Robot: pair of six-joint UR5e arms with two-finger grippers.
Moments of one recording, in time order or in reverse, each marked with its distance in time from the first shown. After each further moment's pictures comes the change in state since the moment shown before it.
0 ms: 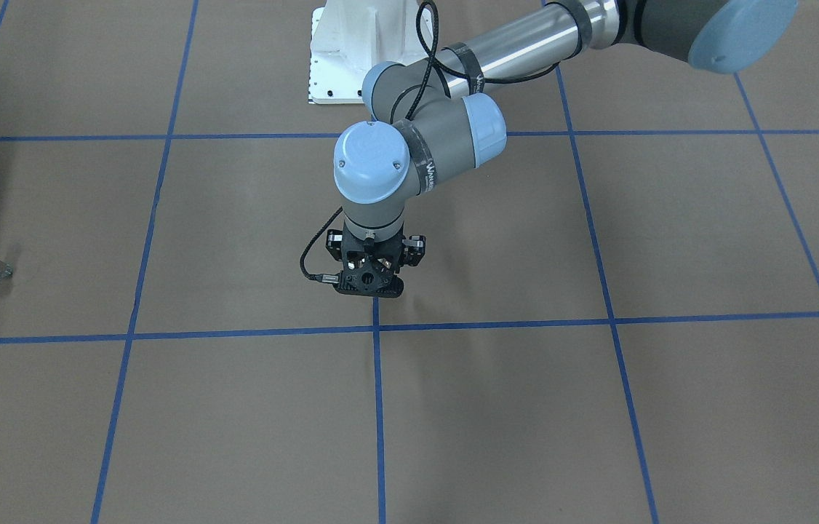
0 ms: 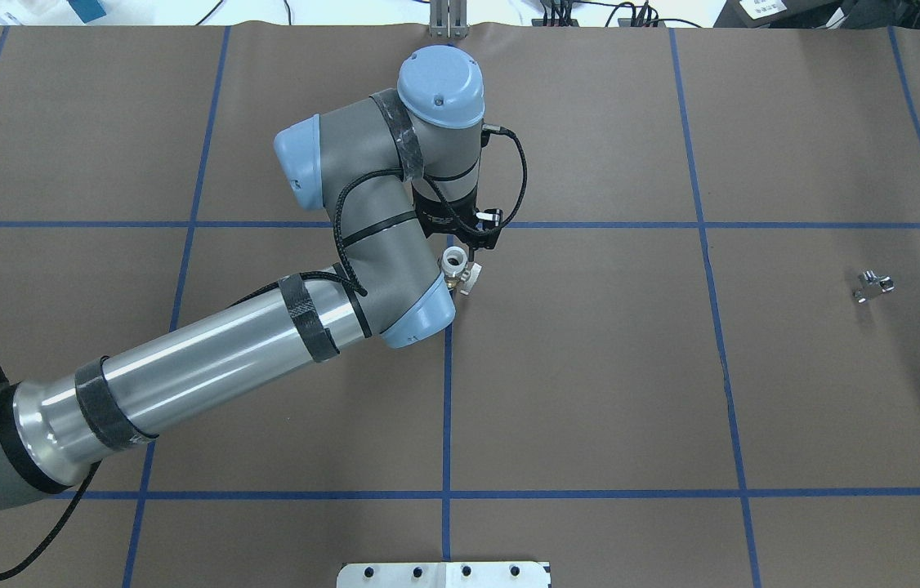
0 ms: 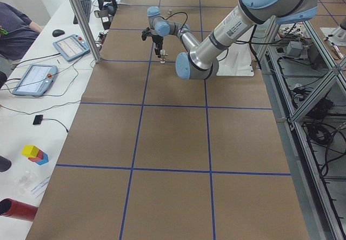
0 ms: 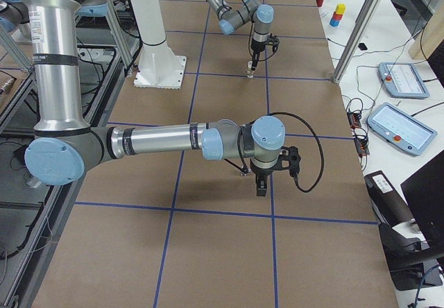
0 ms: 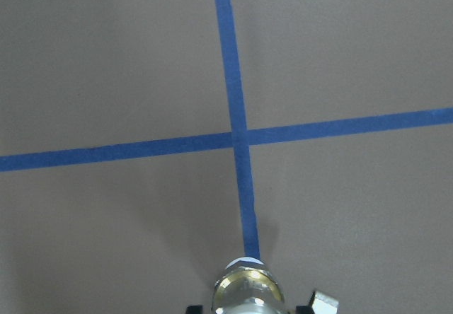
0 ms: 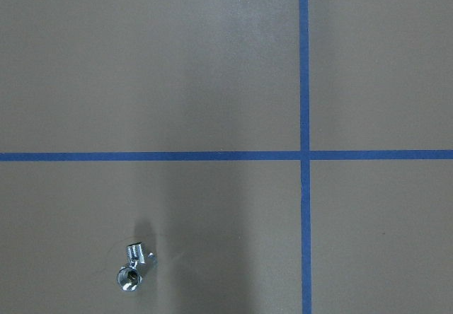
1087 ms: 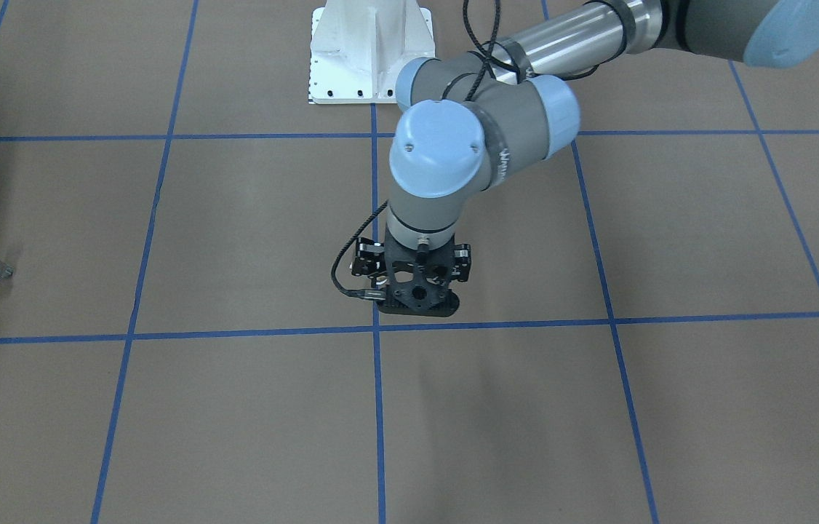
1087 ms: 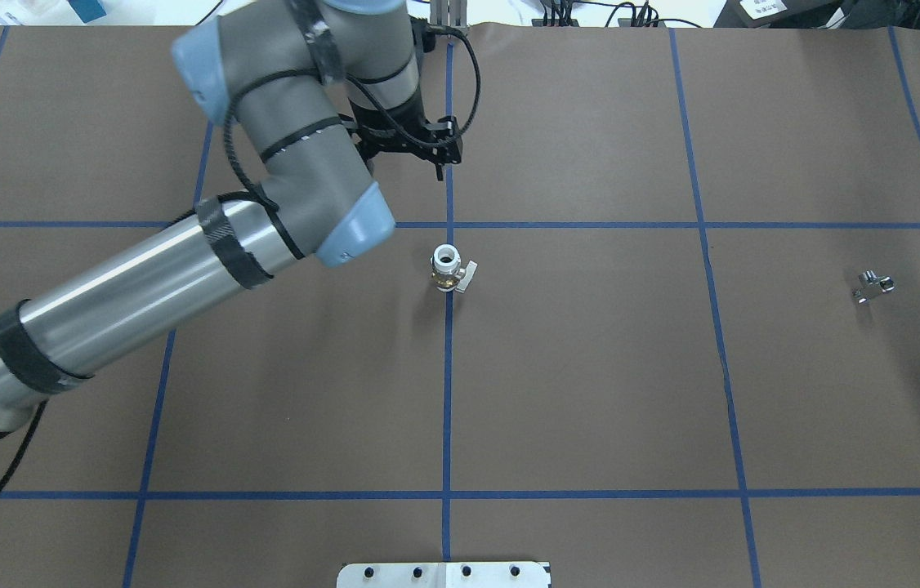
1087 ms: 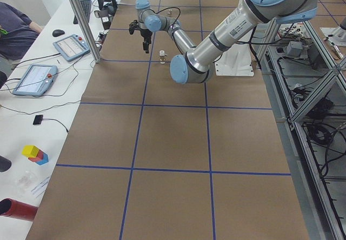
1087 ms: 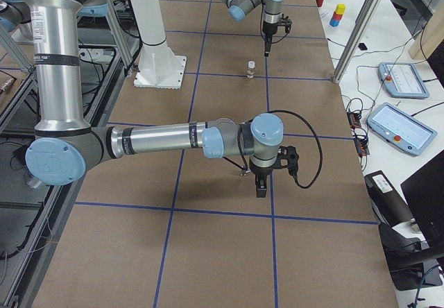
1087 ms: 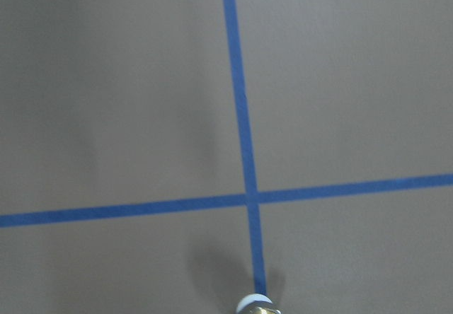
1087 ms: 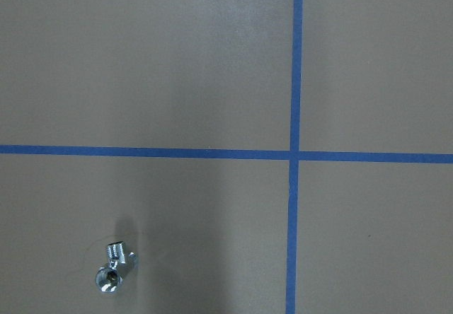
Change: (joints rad) left arm -0.170 0.088 -0.163 0.039 -0.070 0.063; right arm -0.064 -0.013 0.021 0.025 -0.092 0.001
